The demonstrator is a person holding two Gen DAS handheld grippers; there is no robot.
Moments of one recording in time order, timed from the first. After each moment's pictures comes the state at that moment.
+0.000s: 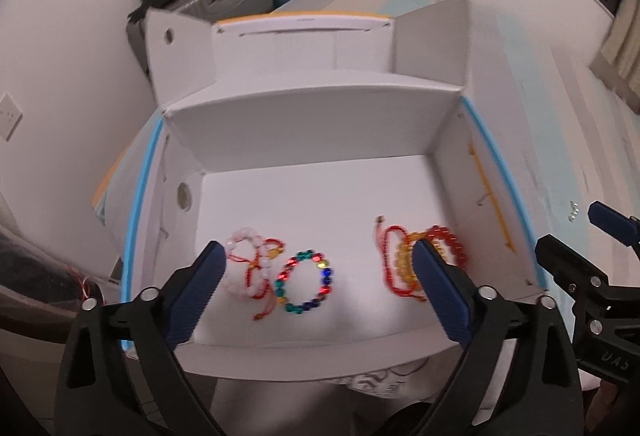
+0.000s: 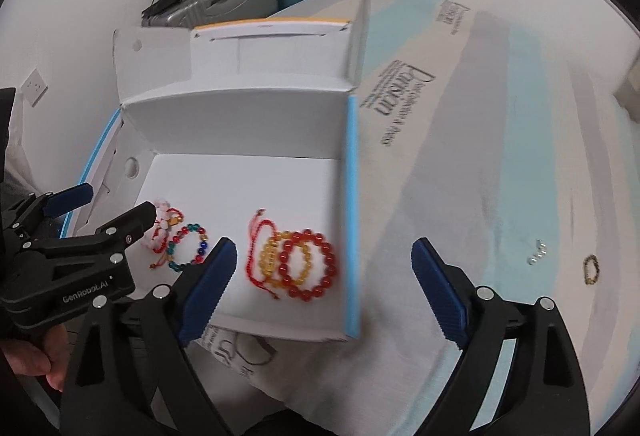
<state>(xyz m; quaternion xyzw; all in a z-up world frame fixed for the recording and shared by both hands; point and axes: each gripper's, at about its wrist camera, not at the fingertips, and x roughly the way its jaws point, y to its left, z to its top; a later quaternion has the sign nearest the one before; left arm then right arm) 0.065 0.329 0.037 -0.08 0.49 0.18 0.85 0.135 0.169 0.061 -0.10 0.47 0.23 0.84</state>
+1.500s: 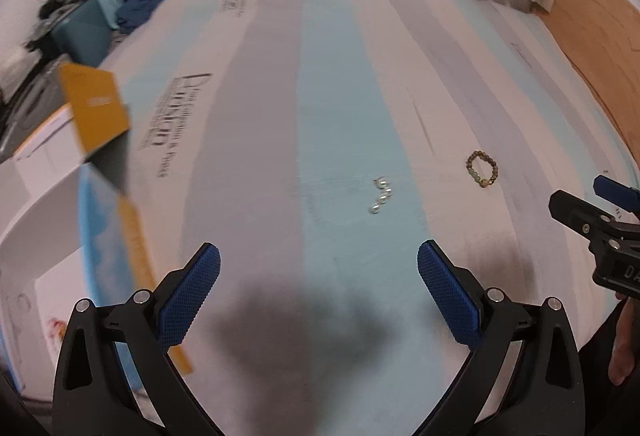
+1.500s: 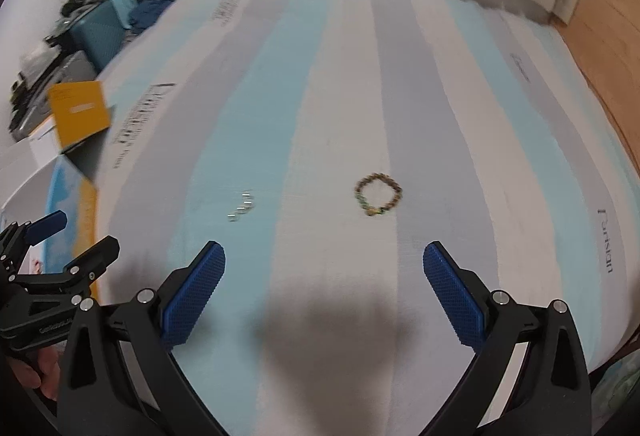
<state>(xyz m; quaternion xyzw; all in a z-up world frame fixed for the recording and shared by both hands) 0.208 0.010 0.009 0.01 0.50 -0.03 0.87 0.210 -0.191 0.028 0.01 0.51 0.02 0.86</state>
